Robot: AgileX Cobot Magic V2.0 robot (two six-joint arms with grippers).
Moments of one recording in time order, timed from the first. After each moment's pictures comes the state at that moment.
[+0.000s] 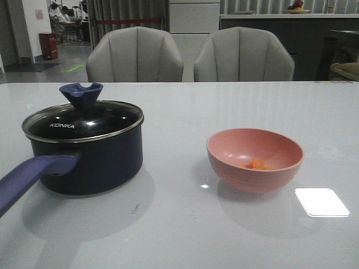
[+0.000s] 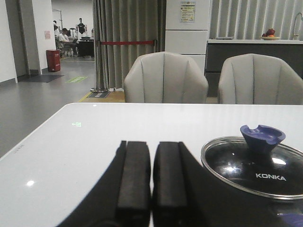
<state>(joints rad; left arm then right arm) -0.02 0.00 0.00 0.08 0.00 -0.12 0.16 -0.01 0.03 0.03 0.09 -0.01</state>
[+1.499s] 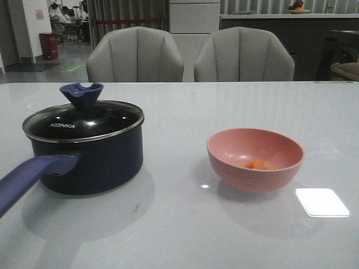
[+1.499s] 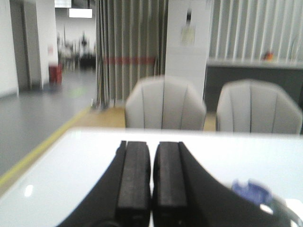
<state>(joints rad) -0.02 0.16 -0.36 0.06 0.24 -0.12 0.16 -0.01 0.03 0.03 0.09 -0.01</state>
